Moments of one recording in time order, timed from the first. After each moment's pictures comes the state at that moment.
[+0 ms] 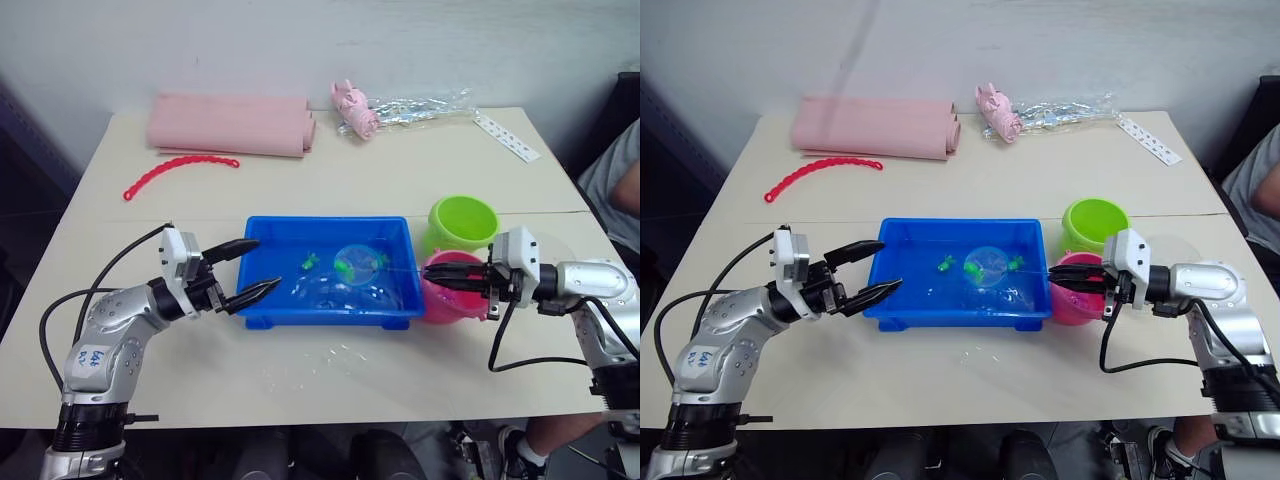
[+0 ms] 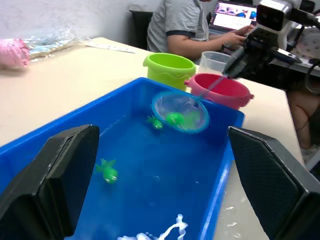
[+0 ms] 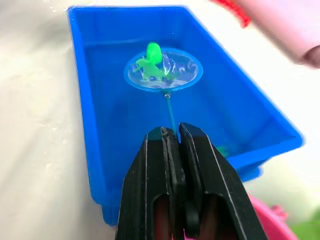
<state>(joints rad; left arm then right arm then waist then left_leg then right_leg) -0.19 0.57 0.18 -0.19 -0.58 0.33 -0.93 -0.34 -0.80 -0.09 0.06 0.44 0.04 1.26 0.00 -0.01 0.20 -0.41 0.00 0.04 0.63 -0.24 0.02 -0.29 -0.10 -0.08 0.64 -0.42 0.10</state>
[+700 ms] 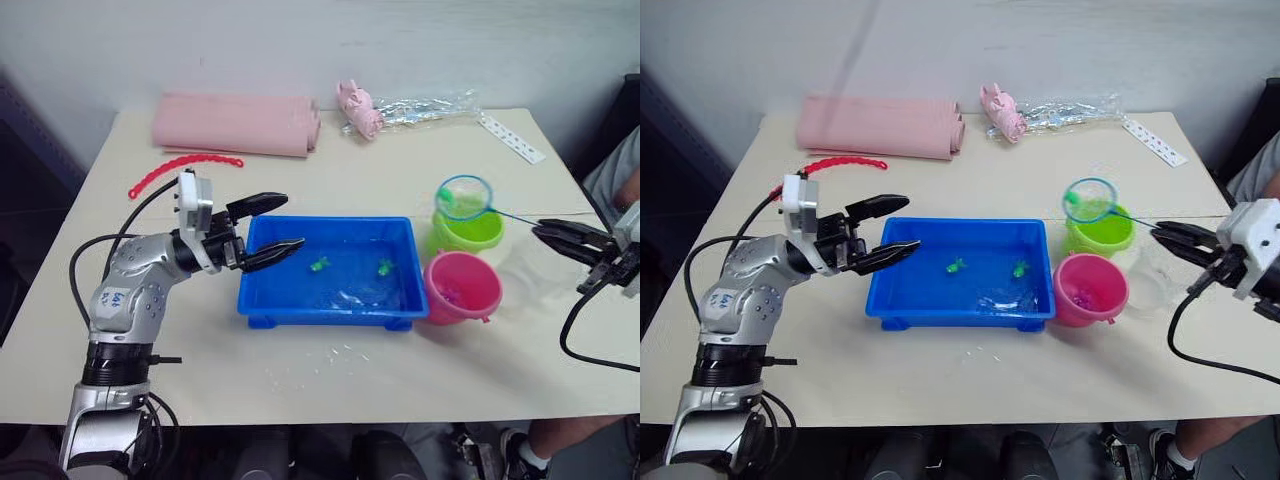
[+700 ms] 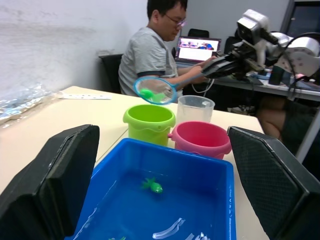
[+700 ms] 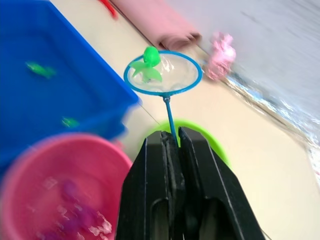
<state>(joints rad) -0.51 0.52 0.11 -0.03 -0.62 0.33 -1.02 -0.16 -0.93 -0.47 0.00 0.43 0.09 1.07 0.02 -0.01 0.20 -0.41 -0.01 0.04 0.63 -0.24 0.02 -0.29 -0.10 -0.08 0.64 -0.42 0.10</state>
